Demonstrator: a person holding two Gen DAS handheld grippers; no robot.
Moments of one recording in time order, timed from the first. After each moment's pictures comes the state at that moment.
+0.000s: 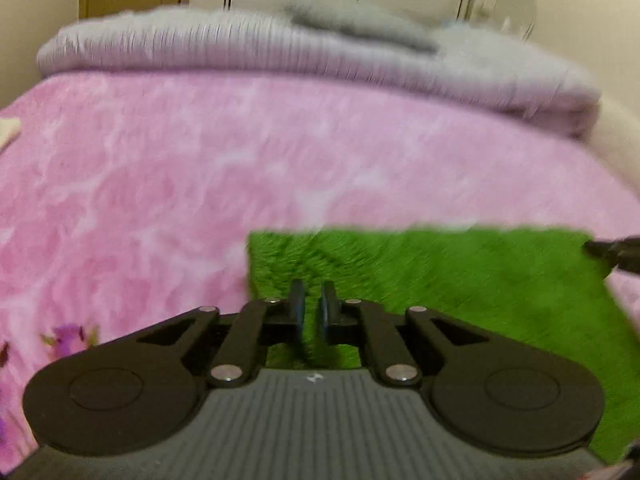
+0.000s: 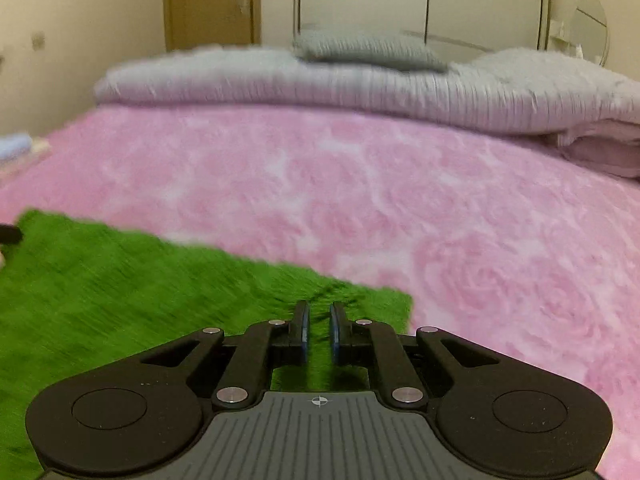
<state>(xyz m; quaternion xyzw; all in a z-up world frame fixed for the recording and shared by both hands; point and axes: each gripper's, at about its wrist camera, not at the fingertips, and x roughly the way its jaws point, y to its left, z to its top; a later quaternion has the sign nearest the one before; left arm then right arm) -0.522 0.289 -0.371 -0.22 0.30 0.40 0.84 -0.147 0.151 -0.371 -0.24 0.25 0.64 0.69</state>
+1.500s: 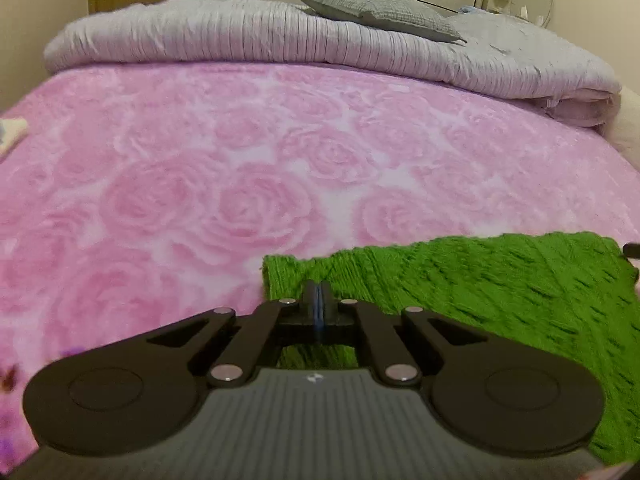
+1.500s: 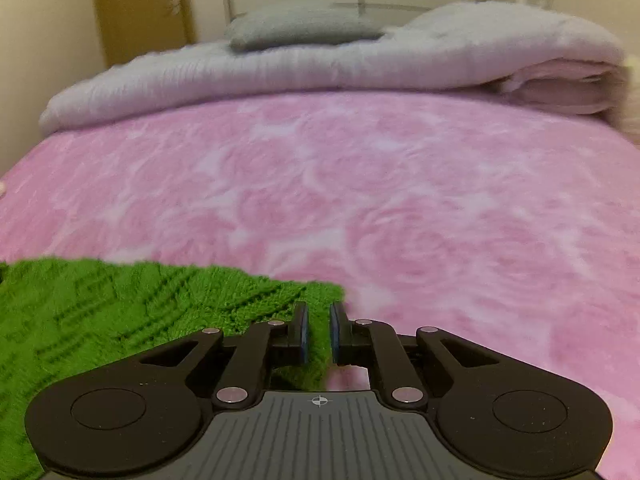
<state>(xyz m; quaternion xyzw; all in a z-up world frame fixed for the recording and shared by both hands) -0.514 0.304 -0.355 -0.21 0.31 0.42 0.82 -0.113 0.139 -0.341 -0.18 0.31 0.58 0.73</state>
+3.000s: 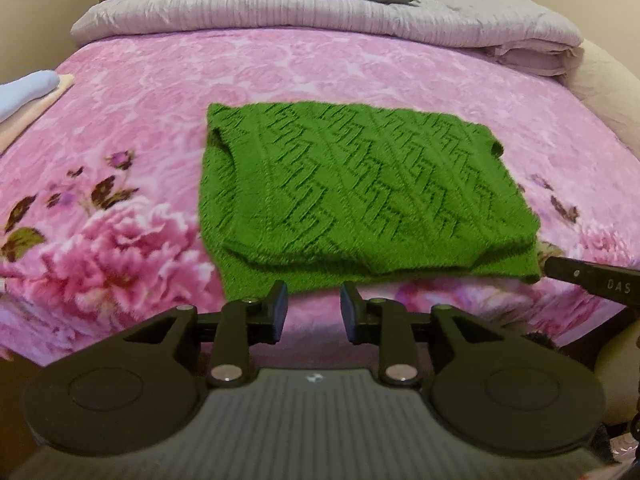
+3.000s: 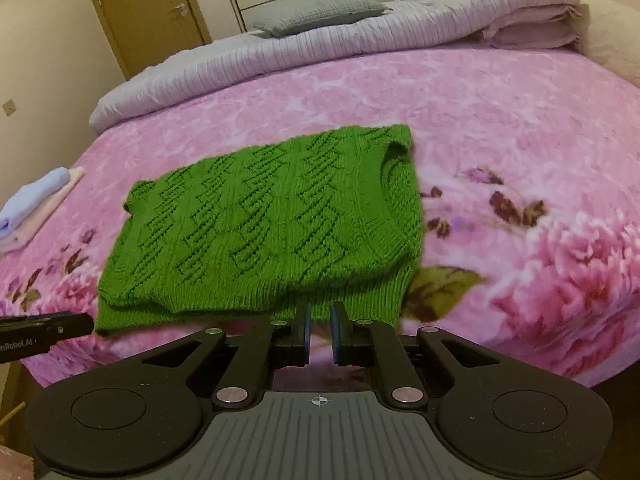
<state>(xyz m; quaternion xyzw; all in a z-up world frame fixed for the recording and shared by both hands) -0.542 0.046 -0.297 -0.23 0.37 0.42 0.79 -0.269 -0.052 -0.304 -0.15 0.39 0.58 0.70</state>
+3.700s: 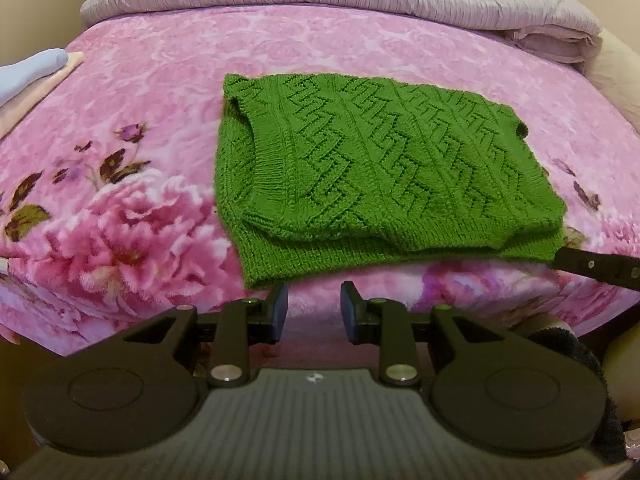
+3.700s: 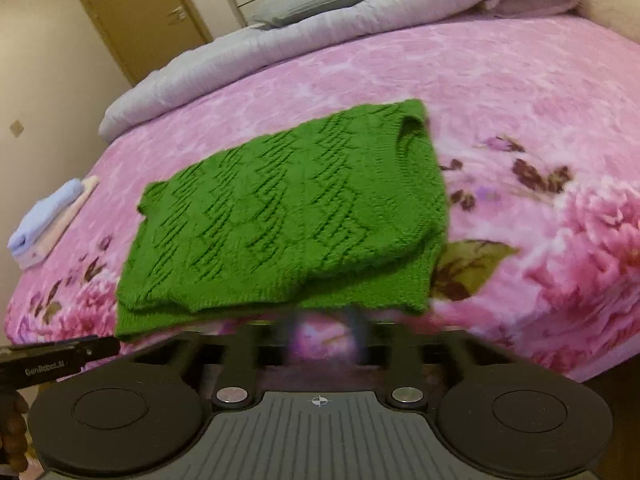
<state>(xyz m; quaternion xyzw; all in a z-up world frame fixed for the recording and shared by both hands) -0.543 0.056 -0.314 -0.25 0.39 0.43 0.77 -0.259 -0.051 -0.317 -0.10 0.44 0.58 0.68</state>
